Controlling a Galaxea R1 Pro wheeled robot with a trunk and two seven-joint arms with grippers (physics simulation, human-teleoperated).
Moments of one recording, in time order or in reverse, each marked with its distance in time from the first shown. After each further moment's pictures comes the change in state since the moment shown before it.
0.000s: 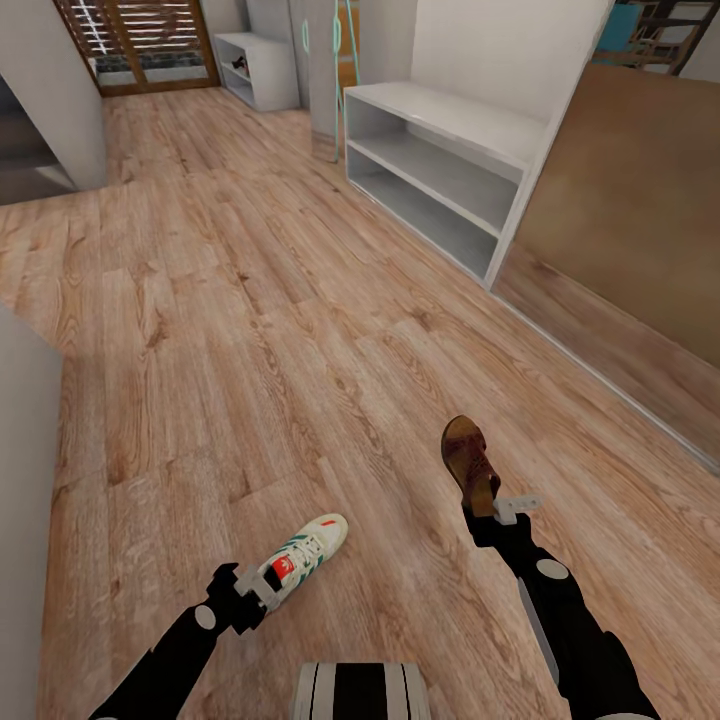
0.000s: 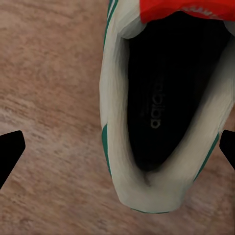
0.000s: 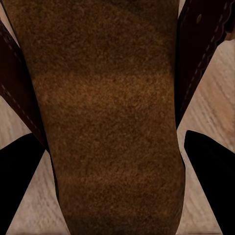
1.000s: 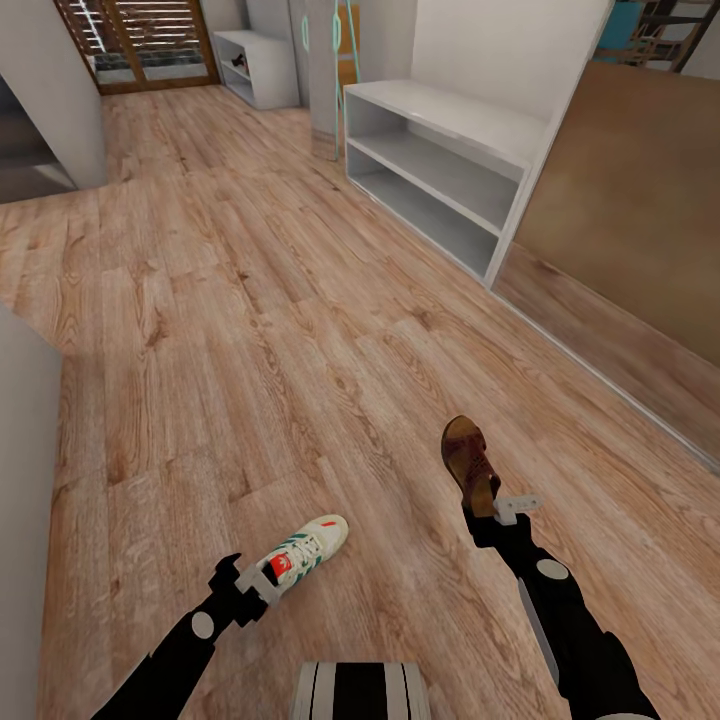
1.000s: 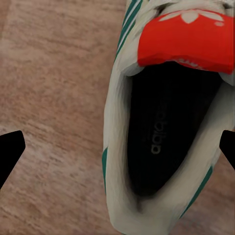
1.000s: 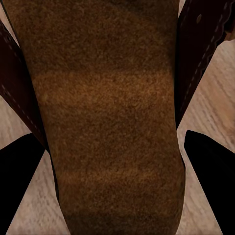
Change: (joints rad) left arm 0.008 0.003 -0.003 0.013 0.000 -0.125 0.072; right arm 0.000 0.000 0.000 0.001 0.000 0.000 0.000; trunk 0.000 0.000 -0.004
